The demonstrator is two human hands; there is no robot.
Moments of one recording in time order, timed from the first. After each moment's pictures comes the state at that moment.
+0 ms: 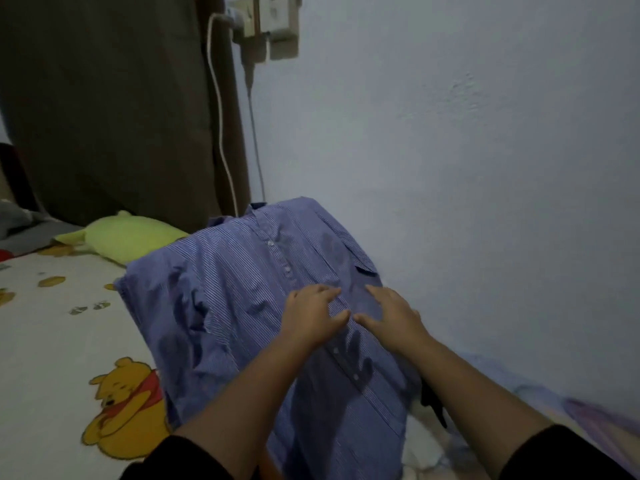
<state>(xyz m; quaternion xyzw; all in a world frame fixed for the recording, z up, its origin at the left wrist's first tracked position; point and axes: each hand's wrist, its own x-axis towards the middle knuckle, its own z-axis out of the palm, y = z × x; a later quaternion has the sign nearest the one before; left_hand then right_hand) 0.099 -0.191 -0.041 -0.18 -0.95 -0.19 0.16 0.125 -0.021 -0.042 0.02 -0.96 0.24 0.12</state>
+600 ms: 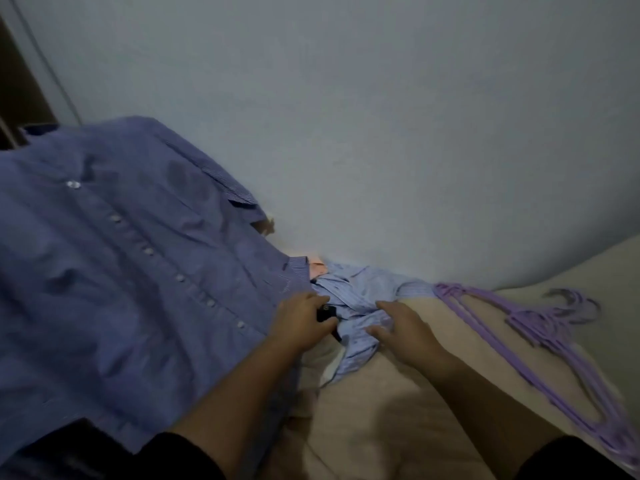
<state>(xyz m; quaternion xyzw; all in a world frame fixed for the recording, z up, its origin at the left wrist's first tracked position) 0.110 -0.022 -0.175 -0.32 -0.93 -0.18 -0.03 0.221 0.157 -0.183 -0.20 -0.94 0.28 0.05</state>
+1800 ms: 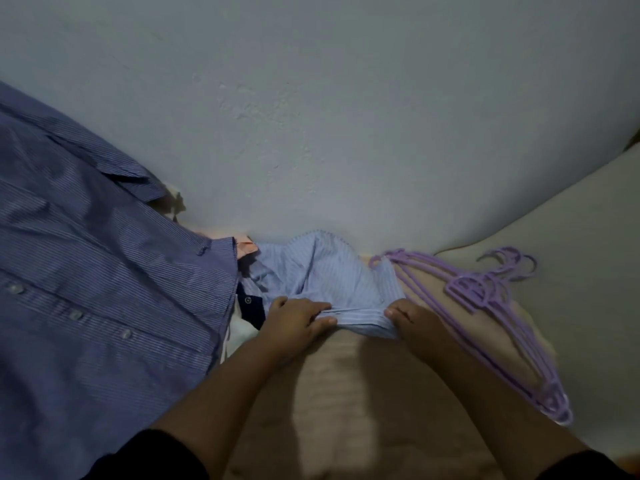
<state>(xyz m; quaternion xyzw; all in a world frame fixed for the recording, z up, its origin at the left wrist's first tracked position) 0.128 0.089 -0.243 -0.45 -0.86 -0.19 -0.12 0.284 0.281 -0.232 -0.22 -0.92 0.32 0.09</state>
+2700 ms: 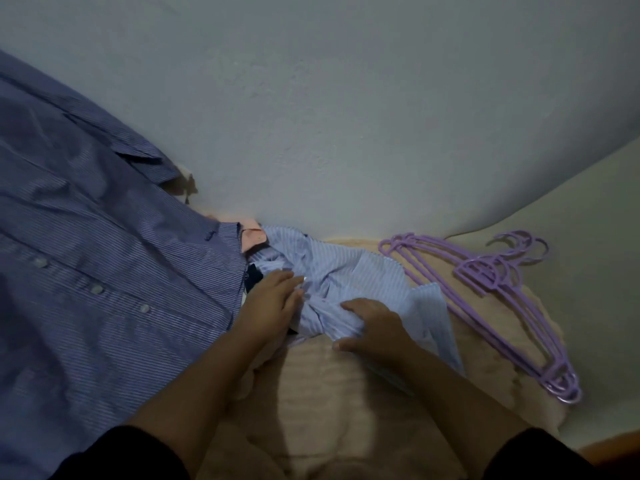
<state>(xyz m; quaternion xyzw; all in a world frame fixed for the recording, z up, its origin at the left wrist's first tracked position) 0.114 0.036 -0.248 -0.40 -0.87 -0.28 -0.01 0.262 0.210 -0.250 -0.14 -0.96 0.23 0.00</state>
